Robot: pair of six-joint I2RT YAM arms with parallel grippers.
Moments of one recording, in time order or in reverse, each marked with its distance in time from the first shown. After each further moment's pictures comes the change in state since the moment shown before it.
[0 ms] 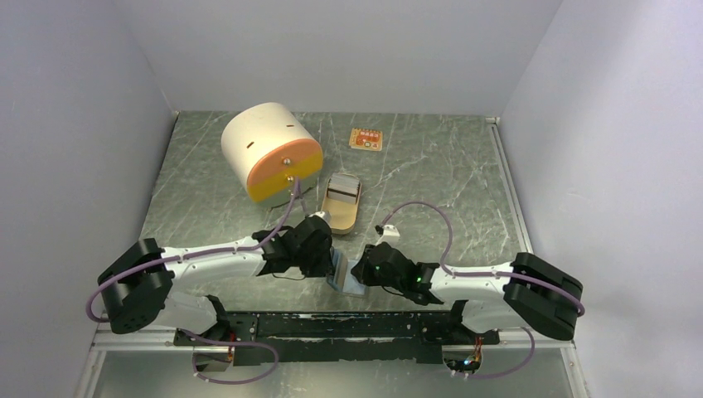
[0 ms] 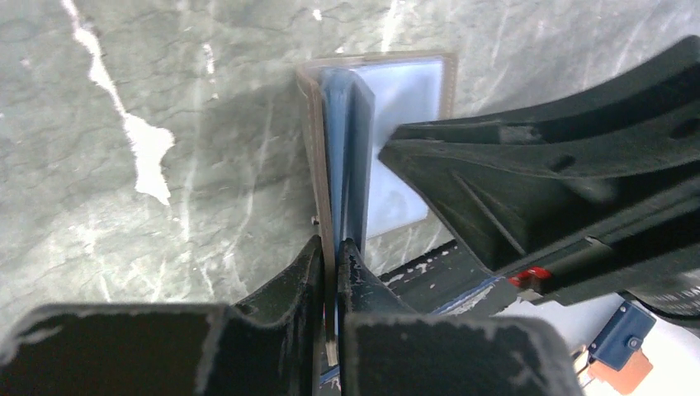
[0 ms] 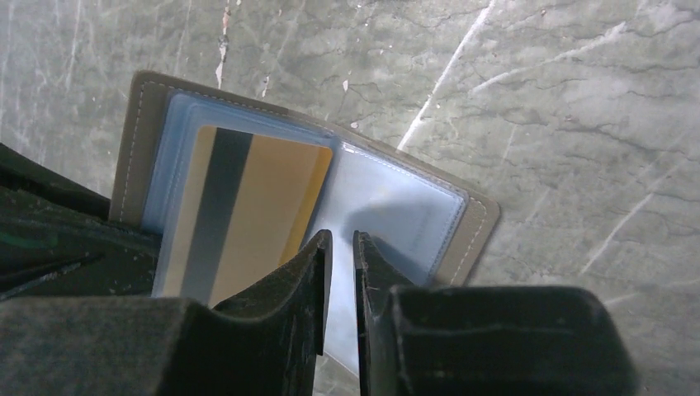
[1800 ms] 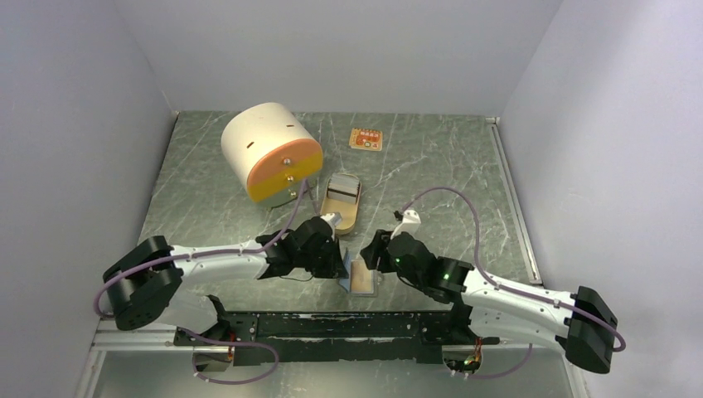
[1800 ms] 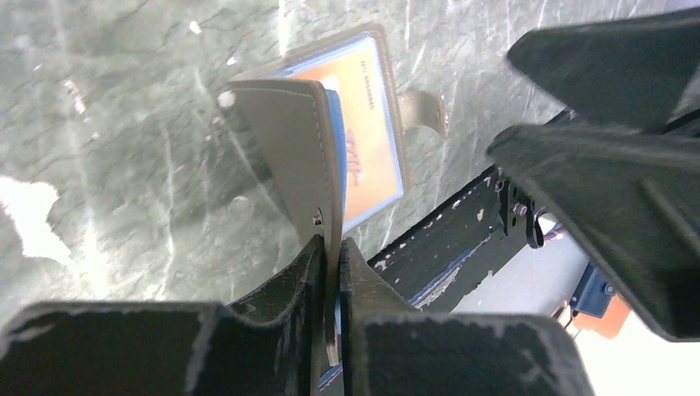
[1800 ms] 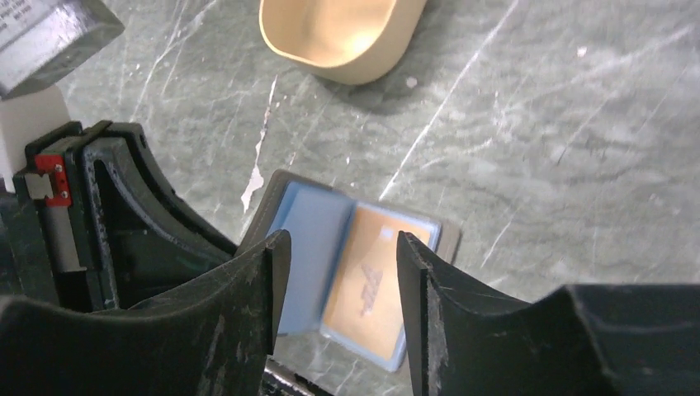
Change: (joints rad) left arm -0.015 0.053 -0.036 0.244 0.127 0.068; right arm -0.031 -0.393 0.078 -0.350 0.141 -0.102
